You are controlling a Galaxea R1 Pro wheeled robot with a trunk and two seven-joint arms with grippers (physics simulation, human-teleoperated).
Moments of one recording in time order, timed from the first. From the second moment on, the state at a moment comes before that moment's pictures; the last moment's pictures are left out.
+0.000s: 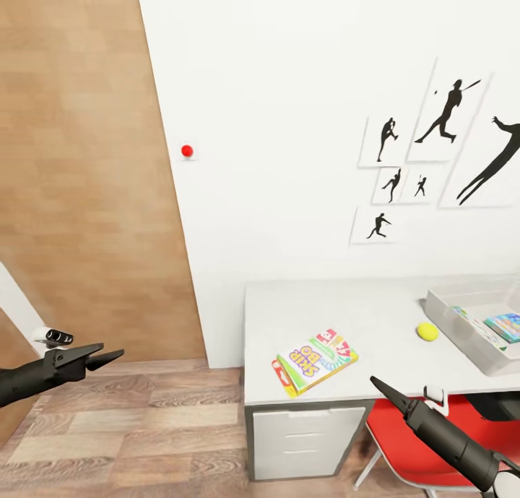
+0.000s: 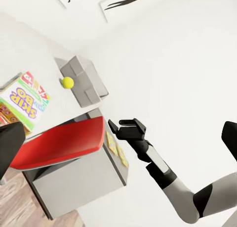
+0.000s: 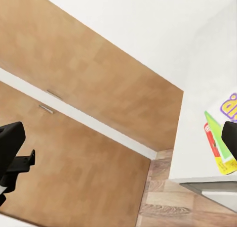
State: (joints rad) left arm -0.44 0.63 0.03 -0.95 0.69 0.86 -1.57; right arm 0.01 -0.27 -0.23 -1.45 -0.91 0.59 0.82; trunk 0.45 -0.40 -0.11
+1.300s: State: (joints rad) left arm -0.44 0.62 0.03 -0.95 0.69 0.86 -1.57; right arm -0.63 -0.15 -0.10 -1.30 -0.92 1.03 -0.17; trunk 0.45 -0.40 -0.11
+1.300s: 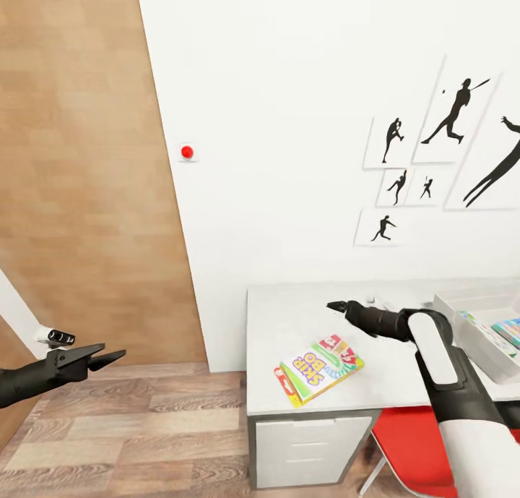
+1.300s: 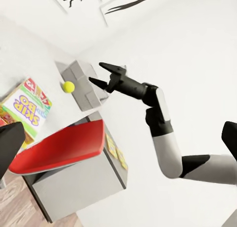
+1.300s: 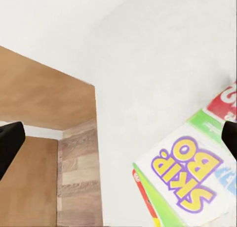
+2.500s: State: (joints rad) left arm -0.45 0.60 0.03 -0.93 0.69 0.88 -1.13; right arm -0.83 -0.09 0.14 -0.89 -0.91 0.95 -0.60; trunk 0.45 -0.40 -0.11
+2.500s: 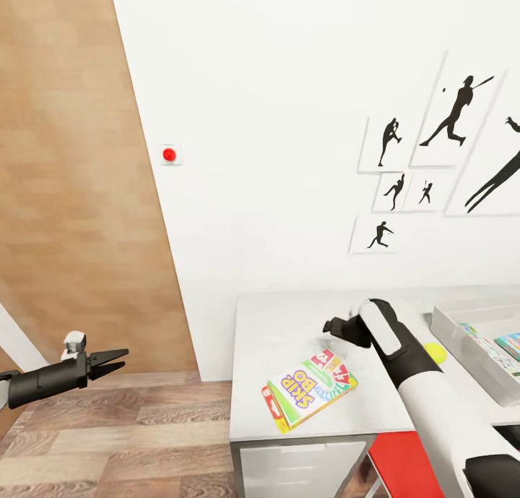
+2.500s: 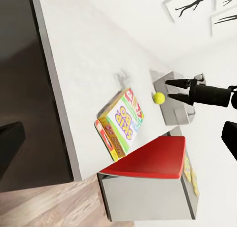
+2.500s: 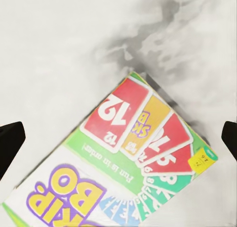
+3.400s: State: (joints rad) left arm -0.45 0.60 0.03 -0.93 0.69 0.86 -1.13; right arm -0.83 -0.10 0.14 -0.81 -0.90 0.92 -0.59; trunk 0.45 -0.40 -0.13
